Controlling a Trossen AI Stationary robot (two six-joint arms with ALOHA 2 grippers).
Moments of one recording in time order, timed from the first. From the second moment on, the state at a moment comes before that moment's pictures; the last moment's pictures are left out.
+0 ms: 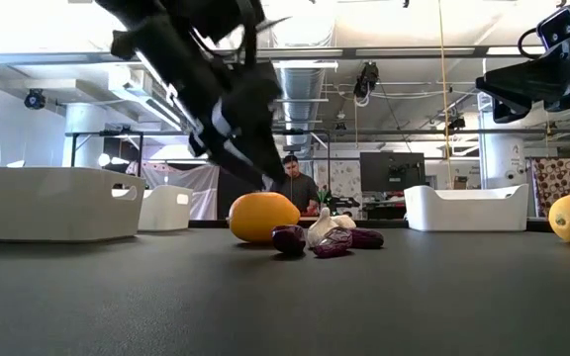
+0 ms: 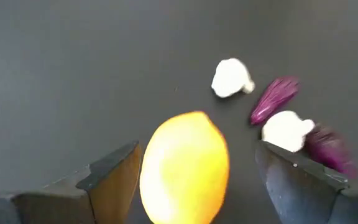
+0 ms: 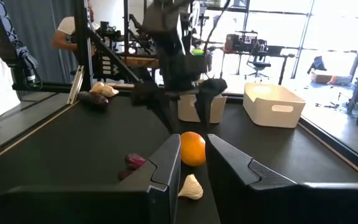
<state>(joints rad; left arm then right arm) -0.13 1.74 1.01 -0.18 -0.38 -0.47 0.11 0.05 0.01 0.03 0.06 -0.06</state>
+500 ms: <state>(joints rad) -0.10 1.85 1.07 -0.31 -0.31 -0.49 0.11 0.05 0.01 0.03 0.06 -0.06</state>
